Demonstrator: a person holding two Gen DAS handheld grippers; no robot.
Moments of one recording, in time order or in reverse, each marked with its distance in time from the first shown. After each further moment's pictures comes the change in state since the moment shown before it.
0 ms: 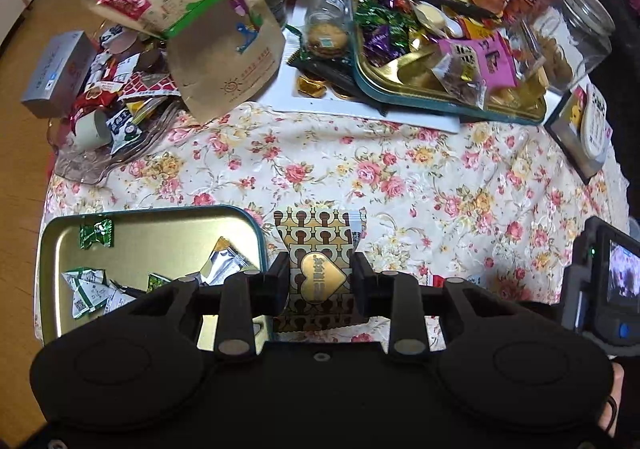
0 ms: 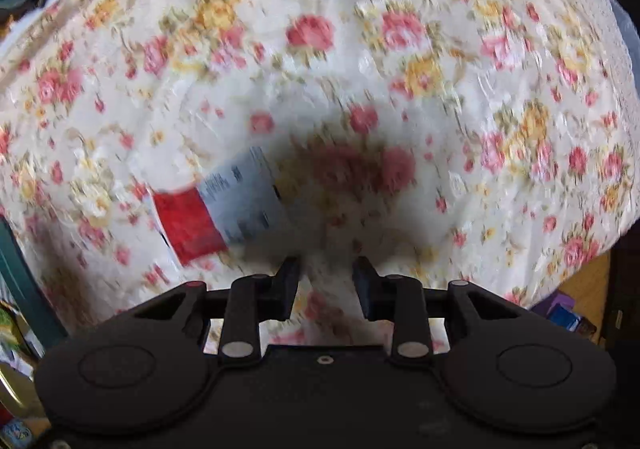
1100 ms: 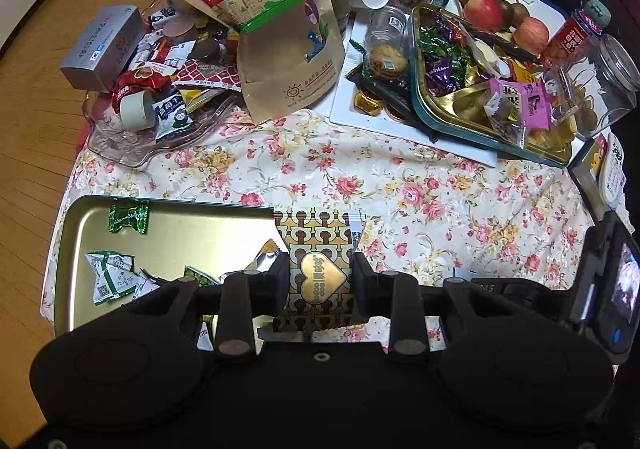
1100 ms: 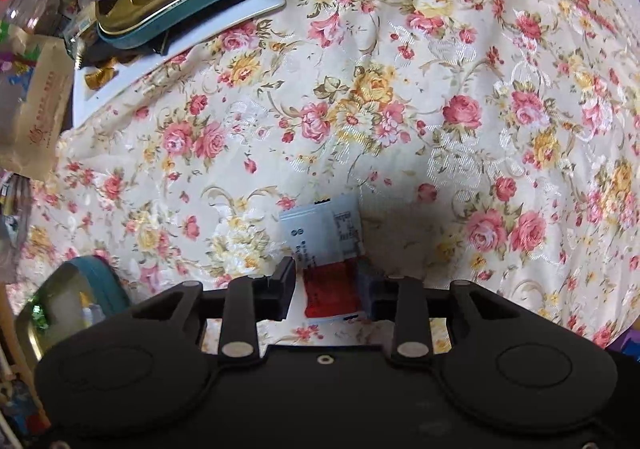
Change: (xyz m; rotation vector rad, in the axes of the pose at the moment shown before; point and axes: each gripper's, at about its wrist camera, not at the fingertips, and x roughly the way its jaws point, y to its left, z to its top) left arm -0.008 0.049 -0.002 -0.124 -0.024 0.003; right arm -0.023 0.049 0.002 -0.009 -0.158 0.192
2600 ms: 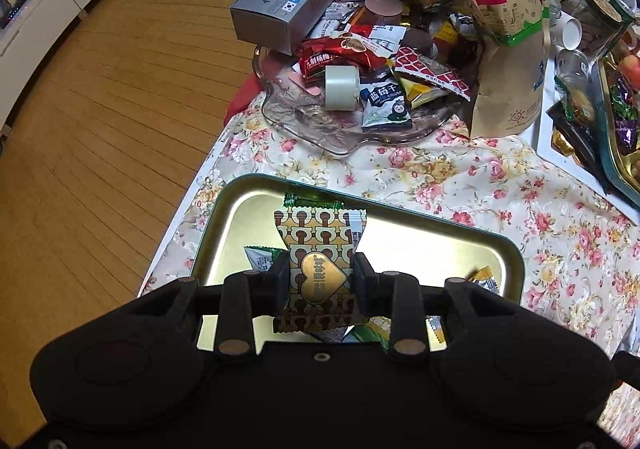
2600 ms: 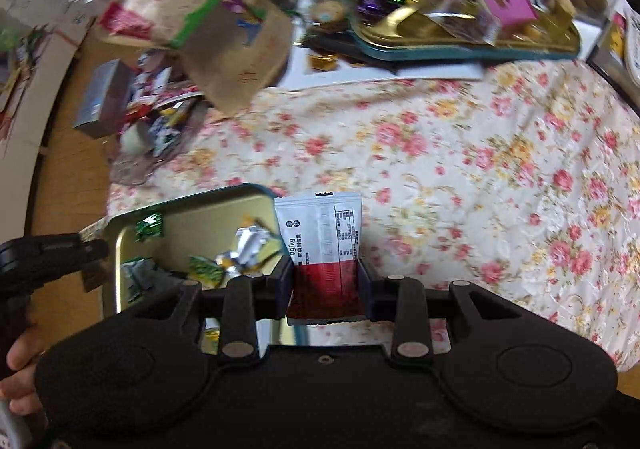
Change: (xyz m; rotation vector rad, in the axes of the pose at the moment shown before) left arm 0.017 0.158 -0.008 -0.198 -0.007 0.205; right arm -0.109 0.099 -0.070 -0.356 -0.126 0.215
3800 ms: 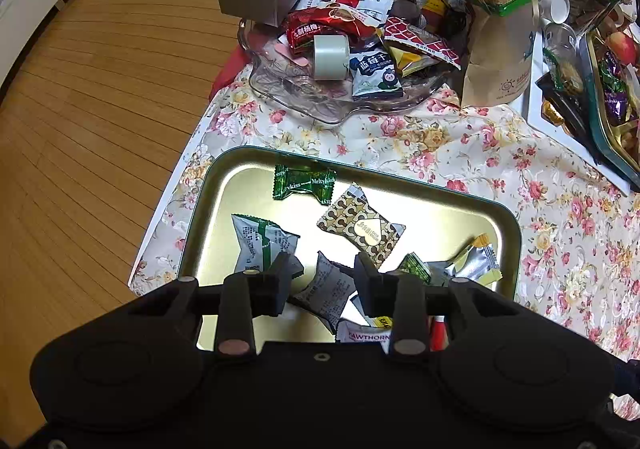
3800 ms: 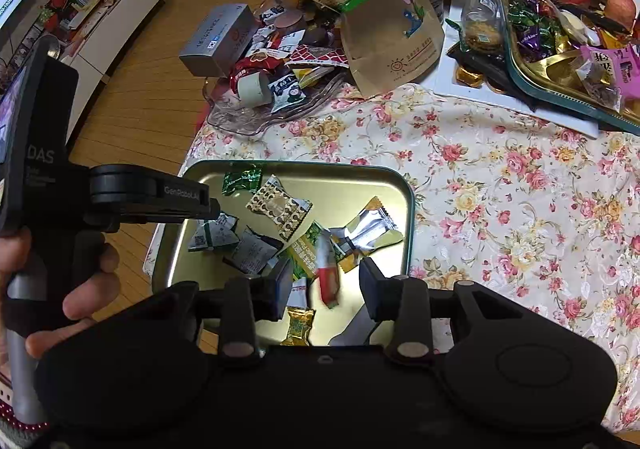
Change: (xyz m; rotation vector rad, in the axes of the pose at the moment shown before) left arm 0.006 0.005 -0.004 0.033 0.076 -0.051; right arm -0.001 0.092 -0.029 -0.271 -0.007 0.099
